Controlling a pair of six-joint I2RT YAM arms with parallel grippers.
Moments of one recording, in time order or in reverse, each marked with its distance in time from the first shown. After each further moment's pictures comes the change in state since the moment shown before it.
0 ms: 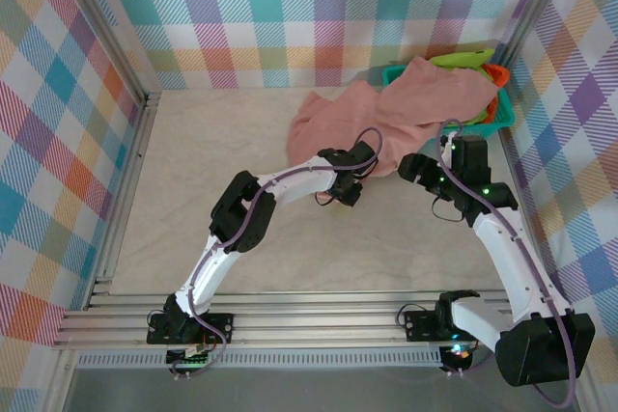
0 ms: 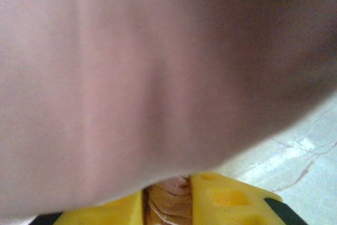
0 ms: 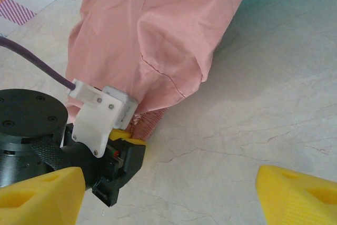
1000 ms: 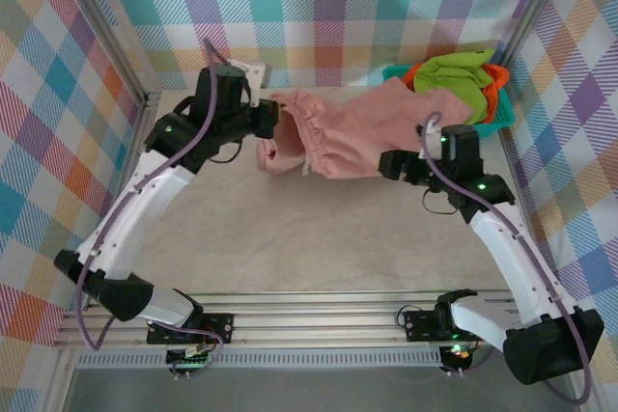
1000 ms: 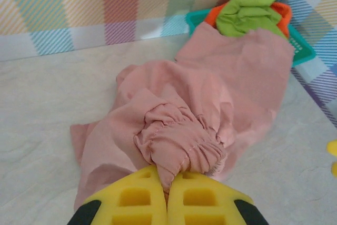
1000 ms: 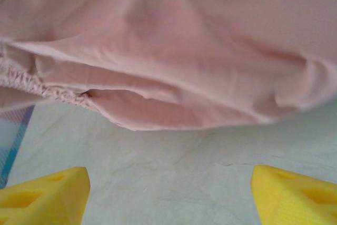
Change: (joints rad) left arm 0.317 -0.902 -0.151 -0.045 0.117 -0.021; right arm 0.187 0.034 0.114 0.026 -0.135 -0.140
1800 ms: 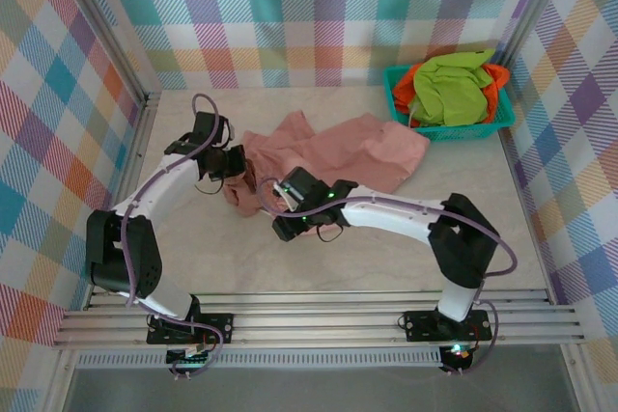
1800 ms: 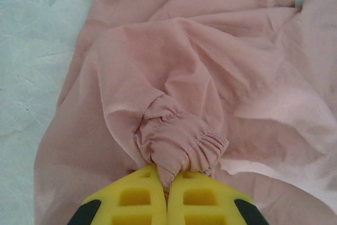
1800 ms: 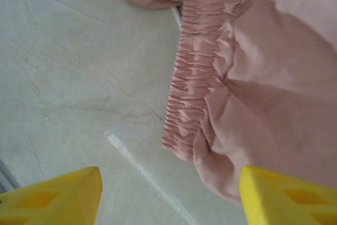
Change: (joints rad) left arm 0.352 0.128 -0.584 0.267 0.182 -0.155; right arm 0.694 0.710 0.239 0.085 0.295 -0.078
